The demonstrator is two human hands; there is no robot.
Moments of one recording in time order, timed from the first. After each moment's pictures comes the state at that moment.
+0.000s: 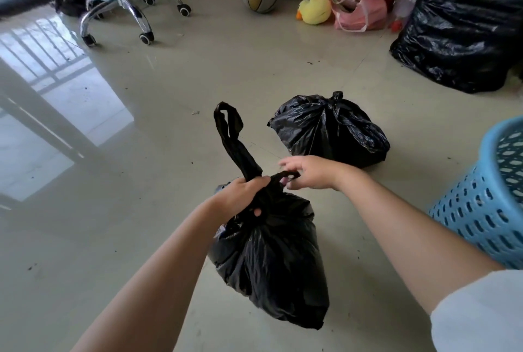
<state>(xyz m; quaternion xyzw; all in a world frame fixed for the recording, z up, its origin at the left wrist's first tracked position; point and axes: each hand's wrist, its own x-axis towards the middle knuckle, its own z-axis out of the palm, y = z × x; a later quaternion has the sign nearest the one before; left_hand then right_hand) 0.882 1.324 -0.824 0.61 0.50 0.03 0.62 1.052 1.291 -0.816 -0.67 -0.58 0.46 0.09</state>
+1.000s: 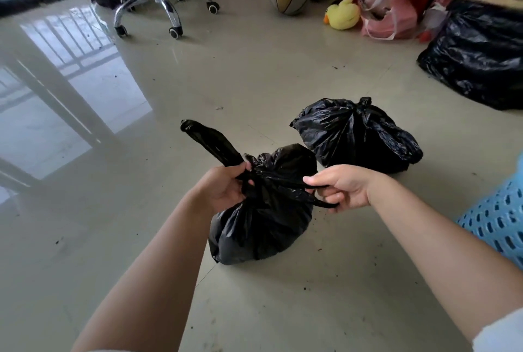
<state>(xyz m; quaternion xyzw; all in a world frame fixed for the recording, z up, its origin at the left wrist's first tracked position) 0.828 1.354 -0.835 0.27 0.46 0.24 0.81 1.034 1.283 -0.806 -0.64 -0.30 0.68 0.19</state>
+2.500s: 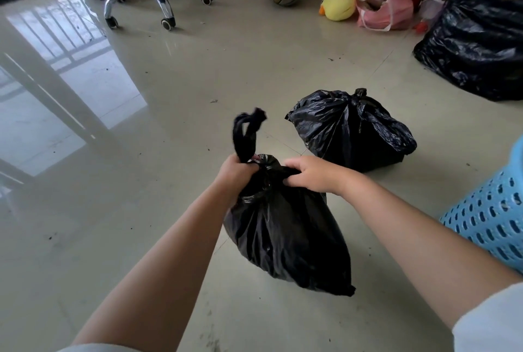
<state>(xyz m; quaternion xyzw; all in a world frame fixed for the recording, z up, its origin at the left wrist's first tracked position) 0.860 1.341 -0.836 0.52 0.58 0.24 0.58 1.006 1.292 -0.815 -0.64 -0.60 0.46 0.12</state>
